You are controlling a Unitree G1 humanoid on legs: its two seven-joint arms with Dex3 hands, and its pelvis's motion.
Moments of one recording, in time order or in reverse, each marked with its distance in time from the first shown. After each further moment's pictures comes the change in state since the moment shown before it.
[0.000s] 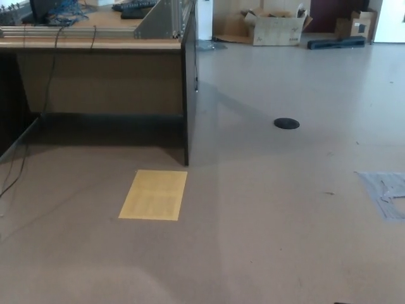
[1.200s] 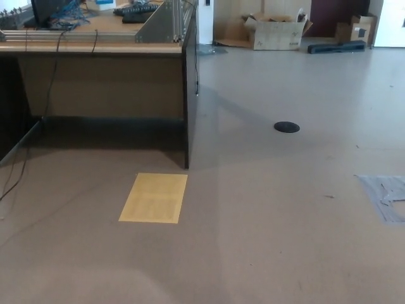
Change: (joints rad) left_arm 0.261 0.146 -0.305 0.482 0.006 -0.530 0.006; right_arm 0.111 0.010 0.001 -0.038 -0.003 -0.021 -0.011
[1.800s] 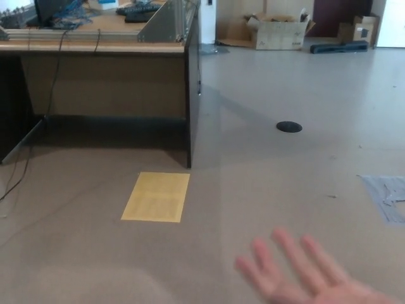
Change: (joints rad) left_arm -0.288 0.310 -0.063 0.031 -0.037 -0.083 0.024; right_arm 0.000 0.009 0.015 0.007 -0.002 -0.003 -0.008
